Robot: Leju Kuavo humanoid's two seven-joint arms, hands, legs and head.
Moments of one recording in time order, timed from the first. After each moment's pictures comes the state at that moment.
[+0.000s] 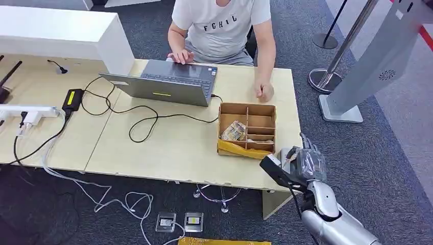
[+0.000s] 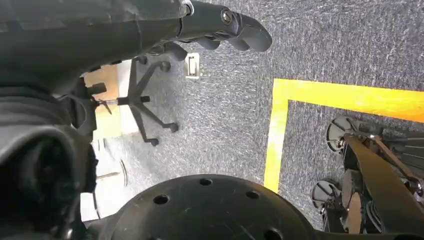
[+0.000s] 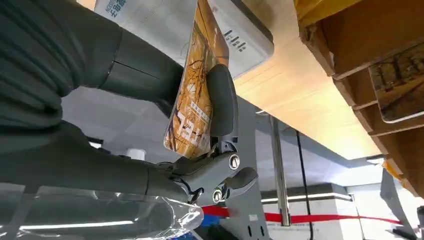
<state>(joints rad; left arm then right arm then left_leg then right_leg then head) -0.12 0.05 -1.25 -0.24 1.35 0.36 -0.01 -0.52 -0.49 0.97 -1.20 0.76 -0.43 0.52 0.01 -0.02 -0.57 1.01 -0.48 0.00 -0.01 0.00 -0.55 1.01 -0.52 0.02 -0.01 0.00</state>
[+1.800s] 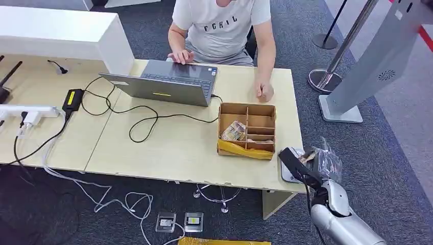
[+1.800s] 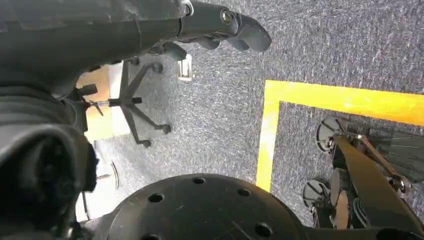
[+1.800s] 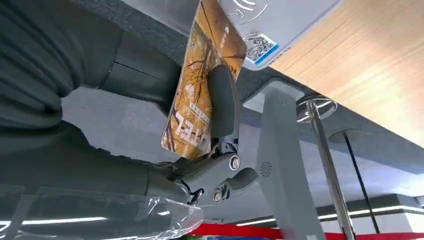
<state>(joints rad) -0.12 0.05 -1.25 -0.24 1.35 0.36 -0.05 -0.49 -0.48 0.85 -1.07 0.65 -0.45 0.50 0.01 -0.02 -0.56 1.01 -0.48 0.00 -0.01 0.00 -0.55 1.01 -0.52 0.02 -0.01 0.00</state>
